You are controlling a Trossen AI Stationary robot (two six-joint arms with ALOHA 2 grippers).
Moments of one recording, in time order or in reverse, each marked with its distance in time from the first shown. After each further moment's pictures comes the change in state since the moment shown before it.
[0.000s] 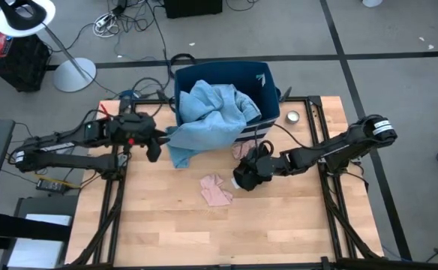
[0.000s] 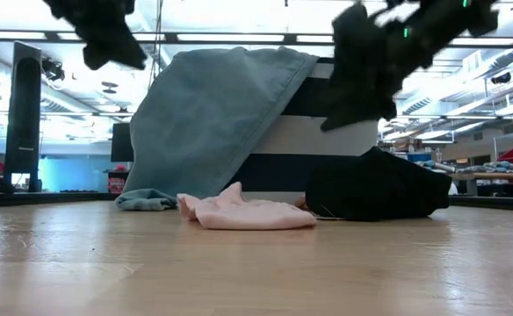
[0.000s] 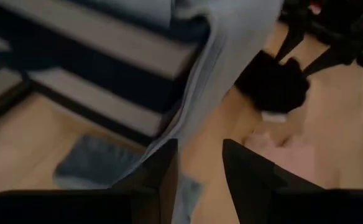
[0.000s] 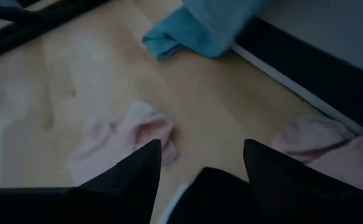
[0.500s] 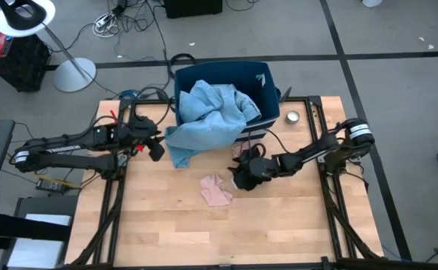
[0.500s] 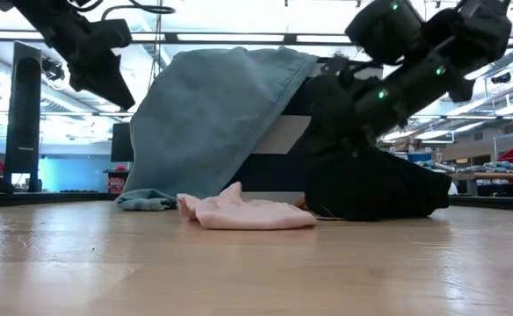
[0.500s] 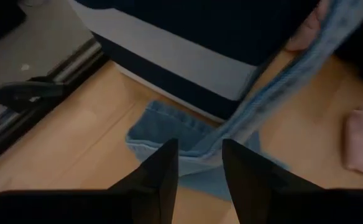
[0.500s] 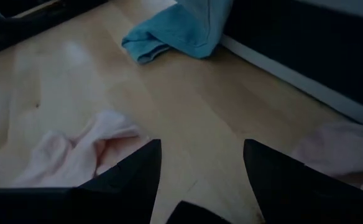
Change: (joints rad) left arm 0.003 -0.004 -0.140 -0.024 -0.238 0.028; right arm -0.065 0.256 -0.099 0.461 0.005 -0.070
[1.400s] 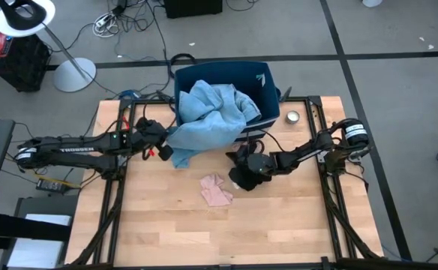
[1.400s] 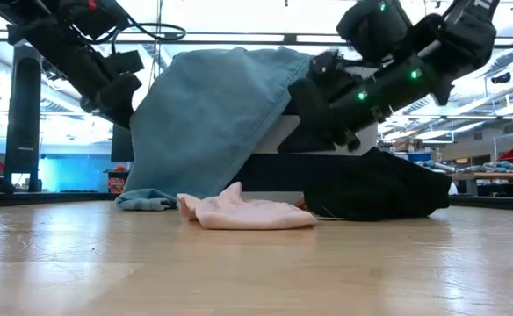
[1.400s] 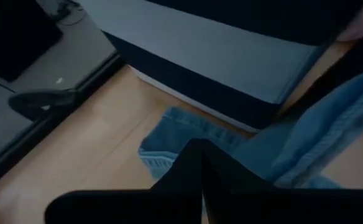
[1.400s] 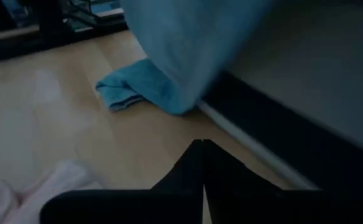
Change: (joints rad) left arm 0.001 0.107 -0.174 0.297 -0.131 0.066; right arm -0.018 0.042 0.037 0.136 0.140 -0.229
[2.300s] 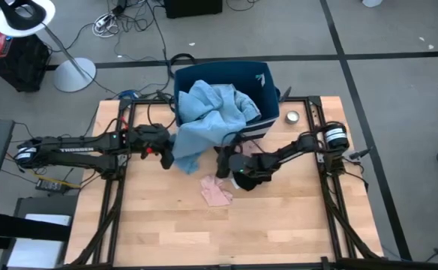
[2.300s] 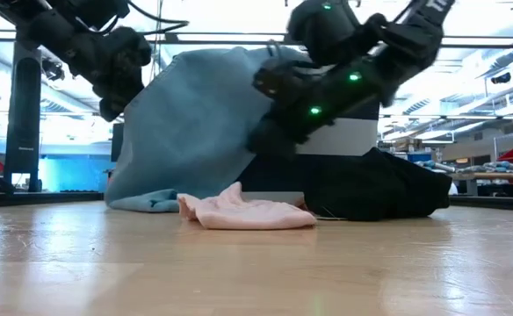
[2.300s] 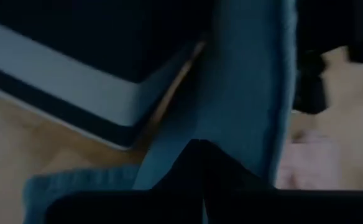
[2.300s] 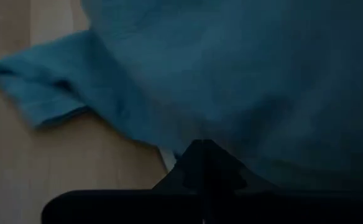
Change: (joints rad) left arm -0.004 0.000 0.001 0.166 0.432 -0.110; right arm -0.030 0.200 0.274 -0.067 0.168 -0.649
